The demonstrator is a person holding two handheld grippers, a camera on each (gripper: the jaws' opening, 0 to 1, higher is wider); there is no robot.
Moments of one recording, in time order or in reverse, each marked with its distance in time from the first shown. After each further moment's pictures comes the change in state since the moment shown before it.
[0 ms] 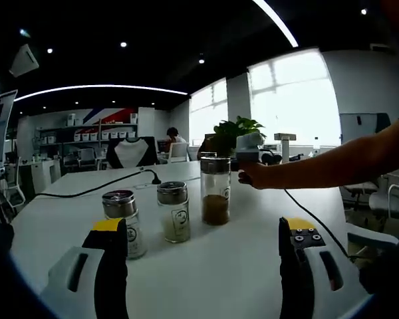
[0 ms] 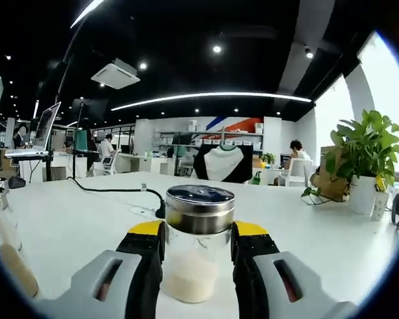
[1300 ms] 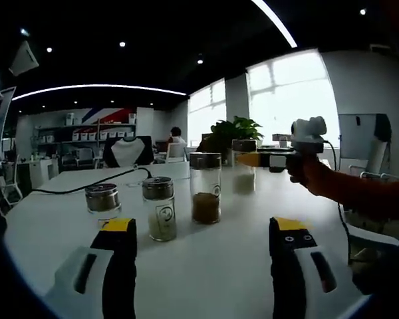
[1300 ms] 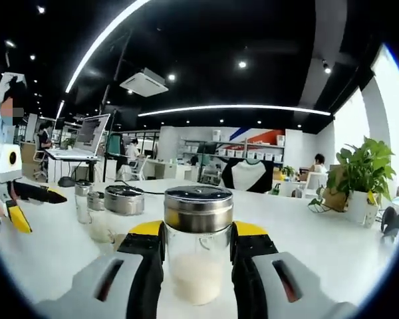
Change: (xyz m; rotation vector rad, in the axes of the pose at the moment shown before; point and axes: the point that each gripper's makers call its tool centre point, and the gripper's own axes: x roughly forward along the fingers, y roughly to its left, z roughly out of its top) left arm 0.011 -0.019 -0.009 -0.022 -0.011 -0.015; right arm -0.173 0.094 0.028 -0.073 -0.067 0.160
